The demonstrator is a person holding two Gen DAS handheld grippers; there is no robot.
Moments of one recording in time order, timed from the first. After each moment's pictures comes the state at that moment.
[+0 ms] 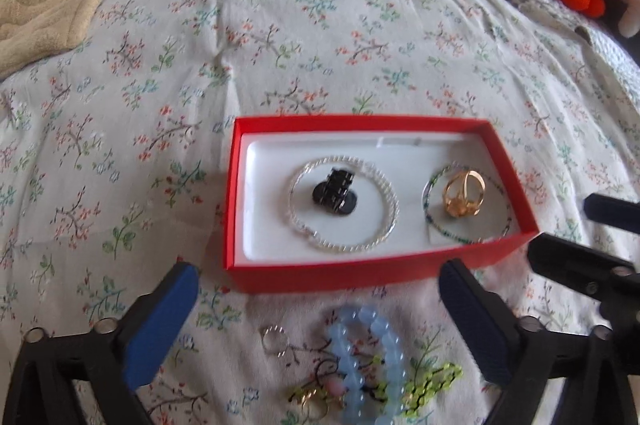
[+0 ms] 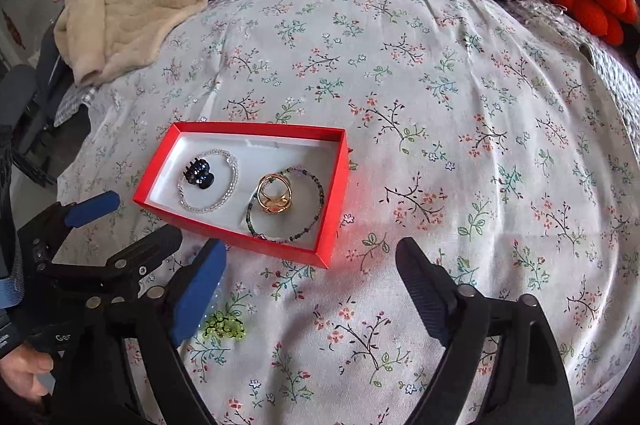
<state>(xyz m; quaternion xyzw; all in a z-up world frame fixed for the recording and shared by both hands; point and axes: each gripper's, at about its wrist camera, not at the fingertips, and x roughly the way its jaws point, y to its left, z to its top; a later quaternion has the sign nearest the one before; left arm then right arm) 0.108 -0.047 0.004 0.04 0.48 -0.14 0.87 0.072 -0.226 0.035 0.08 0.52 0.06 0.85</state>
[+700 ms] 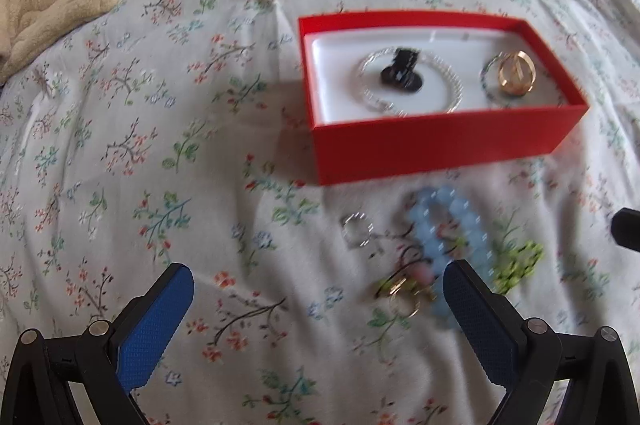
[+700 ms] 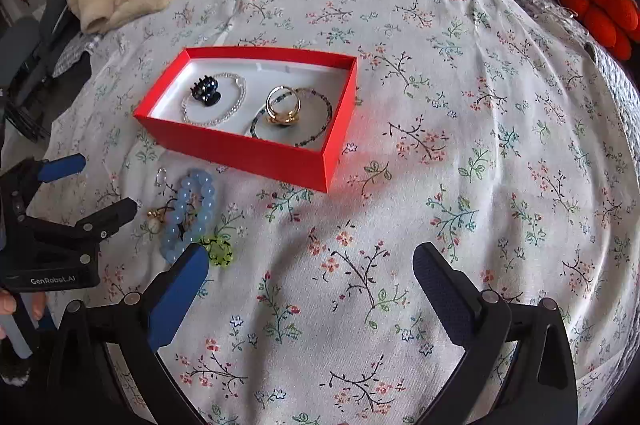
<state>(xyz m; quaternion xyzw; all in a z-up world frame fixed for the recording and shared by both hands) 0.076 -0.011 -0.020 0.12 0.52 -0.11 0.84 0.033 -0.210 0.014 0.02 0.56 0.07 0.83</state>
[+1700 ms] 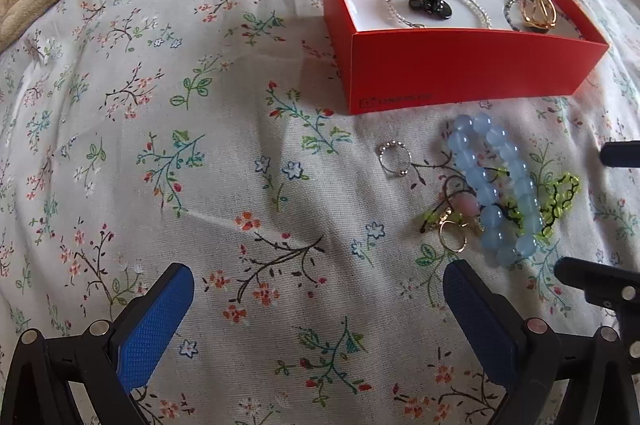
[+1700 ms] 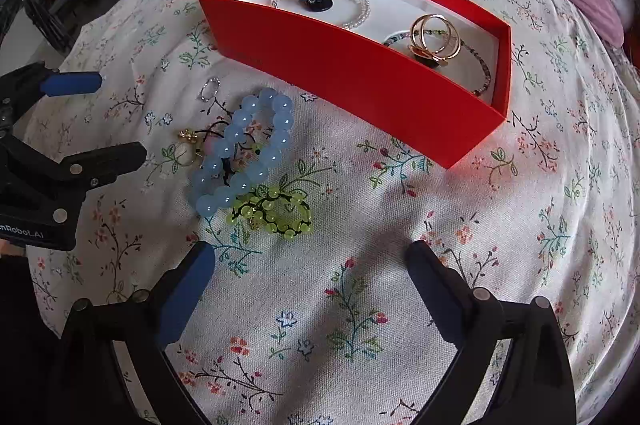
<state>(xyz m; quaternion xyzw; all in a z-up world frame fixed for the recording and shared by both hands) 0.071 0.013 -0.043 0.12 0.54 -0.12 0.82 0.036 -0.143 -0.036 -0.08 0.59 0.17 0.78</state>
